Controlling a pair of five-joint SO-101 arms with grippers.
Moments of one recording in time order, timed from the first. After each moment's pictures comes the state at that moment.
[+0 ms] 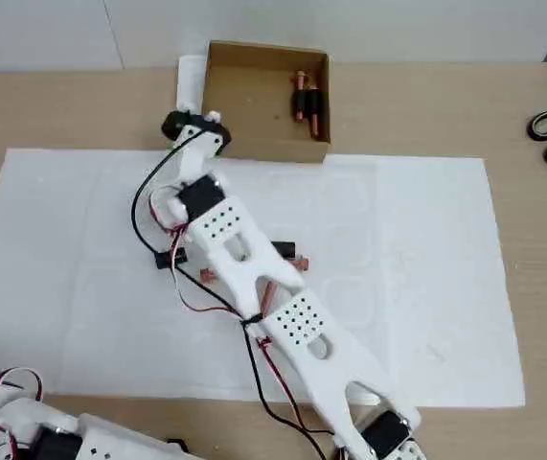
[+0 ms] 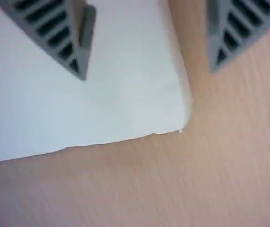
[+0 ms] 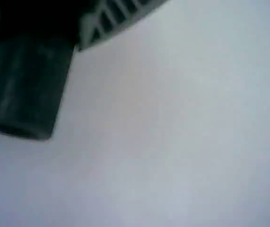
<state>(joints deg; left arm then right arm) -75.2 -103.6 82.9 66.8 12.4 -43.0 75.2 -94.5 90.3 -45.8</state>
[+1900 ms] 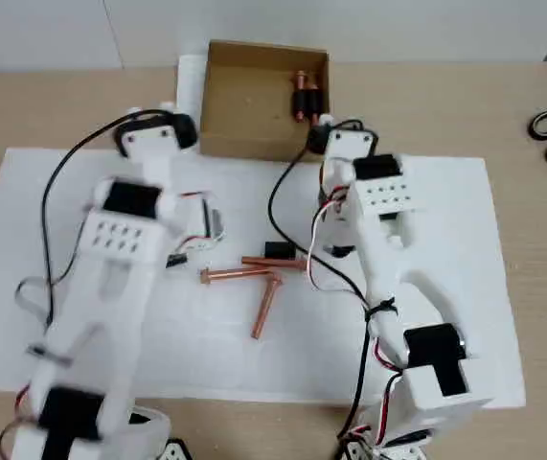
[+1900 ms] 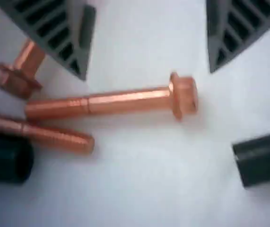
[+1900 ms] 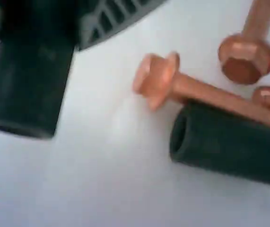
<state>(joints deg) 8.3 -9.1 12.4 85.8 25.1 -13.1 6.7 7.2 77.7 -5.6</state>
